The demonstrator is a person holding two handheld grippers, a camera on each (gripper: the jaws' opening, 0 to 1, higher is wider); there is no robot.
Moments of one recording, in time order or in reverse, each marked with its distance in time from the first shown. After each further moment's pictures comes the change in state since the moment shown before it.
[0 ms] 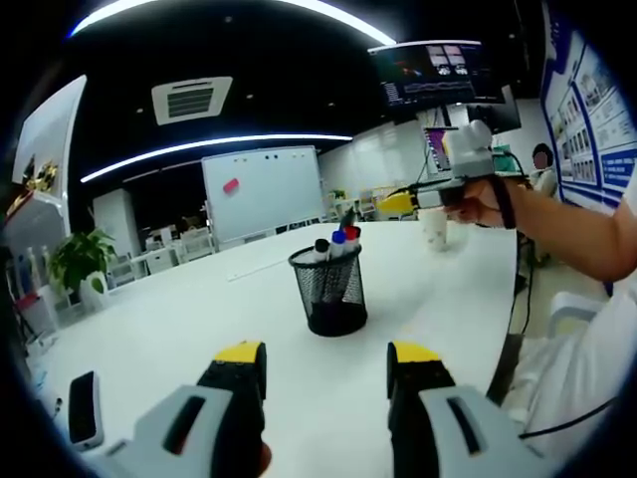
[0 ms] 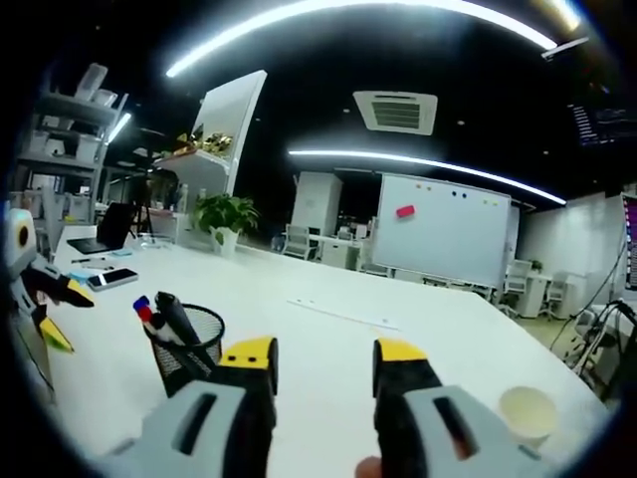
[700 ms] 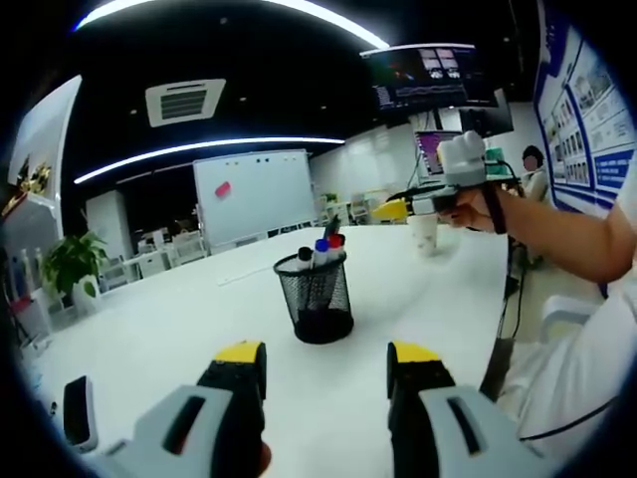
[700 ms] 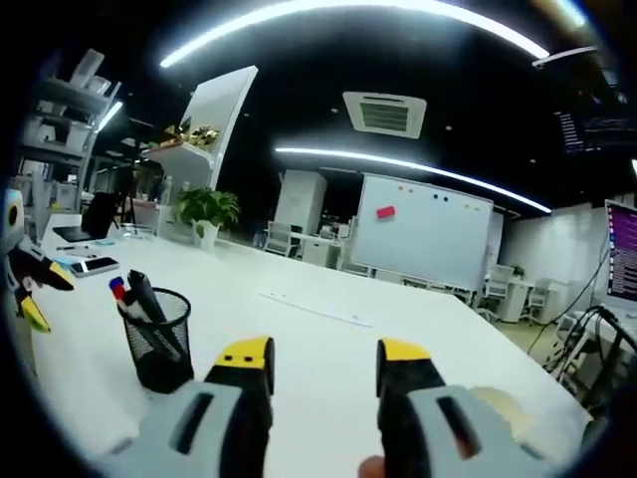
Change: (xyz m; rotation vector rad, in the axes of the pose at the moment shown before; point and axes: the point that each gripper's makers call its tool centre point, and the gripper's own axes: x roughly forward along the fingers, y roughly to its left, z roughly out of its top) left arm 0.002 -0.013 0.007 0.000 -0.013 -0.036; right arm -0.008 -0.039 -0.010 -0.038 0.007 -0.084
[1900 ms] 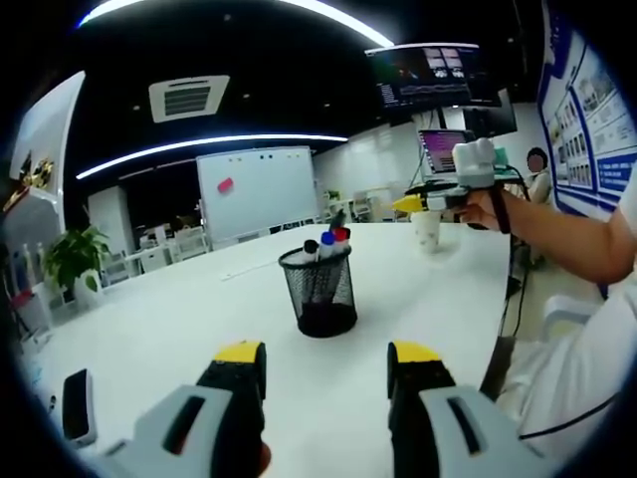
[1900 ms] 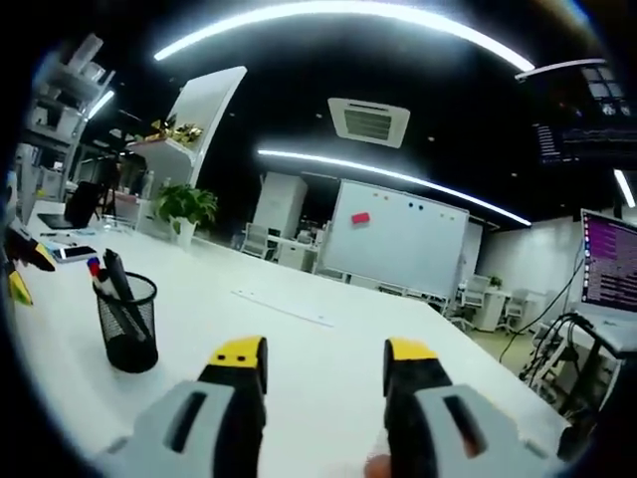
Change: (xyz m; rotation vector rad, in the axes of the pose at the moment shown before) left arm -0.002 0.005 -0.005 -0.012 0.010 0.011; right arm -0.016 -0.038 -0.004 -0.046 -0.033 -0.094
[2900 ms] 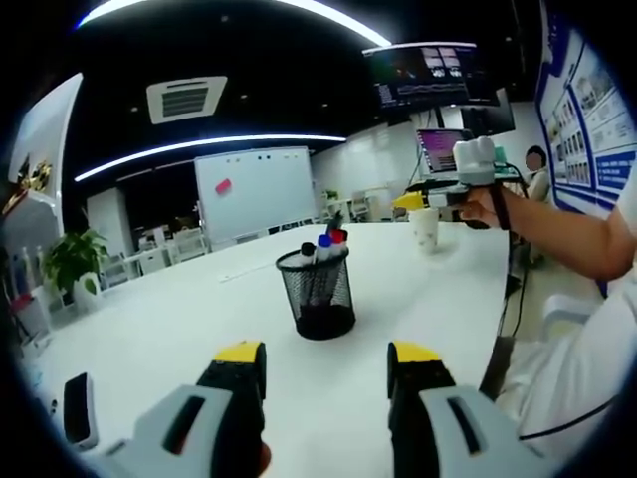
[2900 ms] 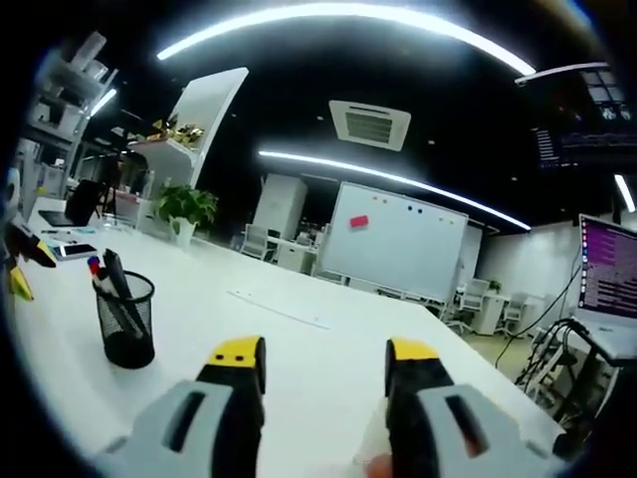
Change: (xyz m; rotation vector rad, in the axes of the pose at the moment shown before) left arm 0.001 -0.003 0.002 0.010 0.003 -0.006; right arm -0.004 -0.008 0.005 -0.008 -0.013 0.007
